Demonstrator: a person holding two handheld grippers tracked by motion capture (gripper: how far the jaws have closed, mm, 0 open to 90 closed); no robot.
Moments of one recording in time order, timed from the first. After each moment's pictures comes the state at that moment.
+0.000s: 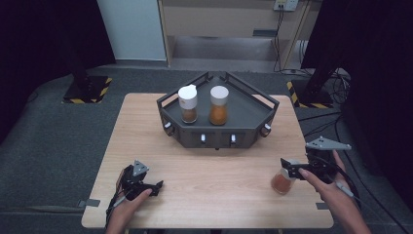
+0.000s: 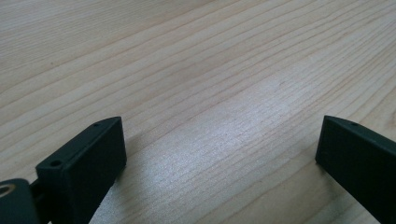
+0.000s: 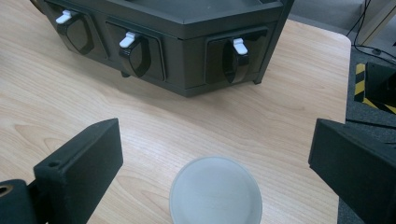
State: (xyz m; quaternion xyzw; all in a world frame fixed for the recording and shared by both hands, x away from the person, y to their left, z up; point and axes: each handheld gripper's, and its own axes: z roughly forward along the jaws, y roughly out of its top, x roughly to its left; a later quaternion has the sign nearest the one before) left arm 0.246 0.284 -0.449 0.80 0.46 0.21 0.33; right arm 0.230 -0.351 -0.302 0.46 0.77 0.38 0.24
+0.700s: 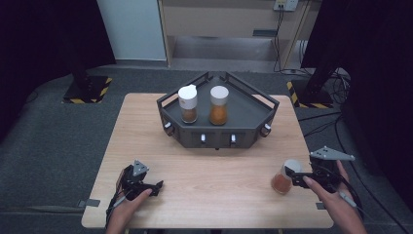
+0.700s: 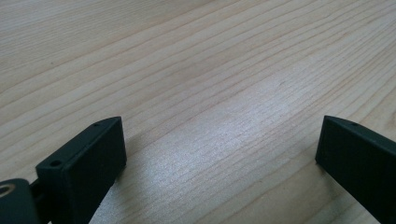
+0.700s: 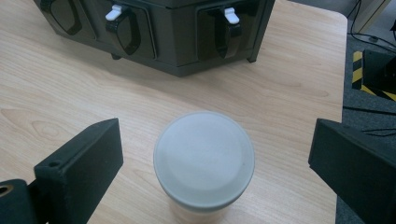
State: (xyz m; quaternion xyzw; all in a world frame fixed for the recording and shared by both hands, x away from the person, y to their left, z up) left arm 0.246 0.284 -0.449 0.80 0.46 0.21 0.33; right arm 0.216 -0.363 -0.325 0.47 0.76 0.37 0.24
